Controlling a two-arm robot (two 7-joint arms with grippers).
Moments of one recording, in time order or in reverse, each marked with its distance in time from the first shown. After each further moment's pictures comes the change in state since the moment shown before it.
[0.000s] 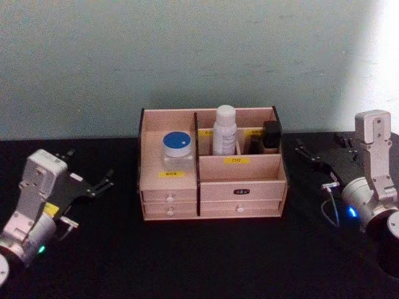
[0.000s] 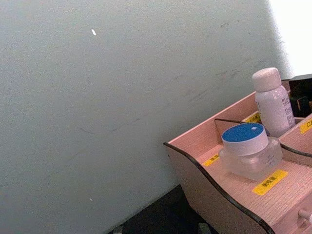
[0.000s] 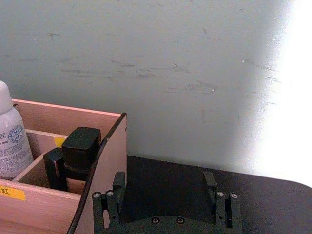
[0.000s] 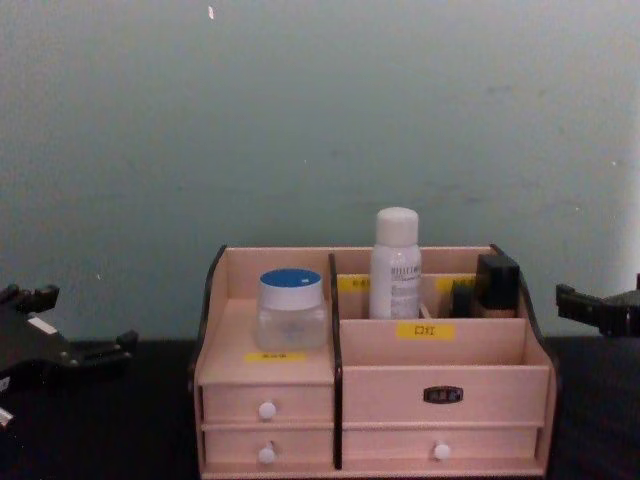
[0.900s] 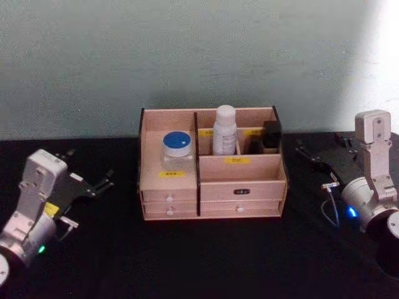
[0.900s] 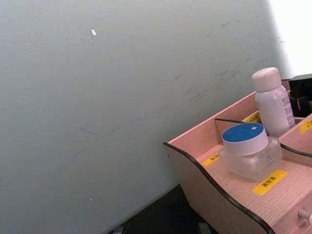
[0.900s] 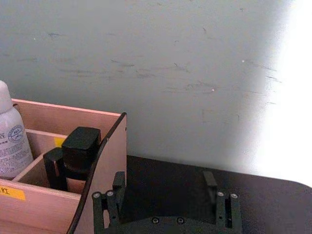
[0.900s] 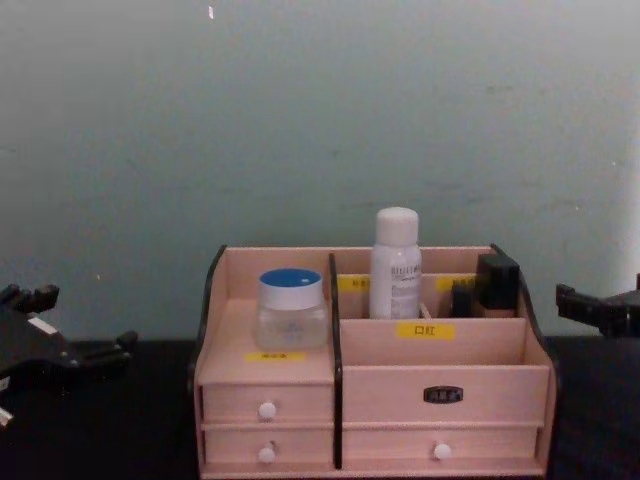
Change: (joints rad) left arm 0.000 0.000 0.000 0.000 0.000 0.000 0.000; right arm 0.000 0.000 0.000 0.000 0.000 0.000 0.000
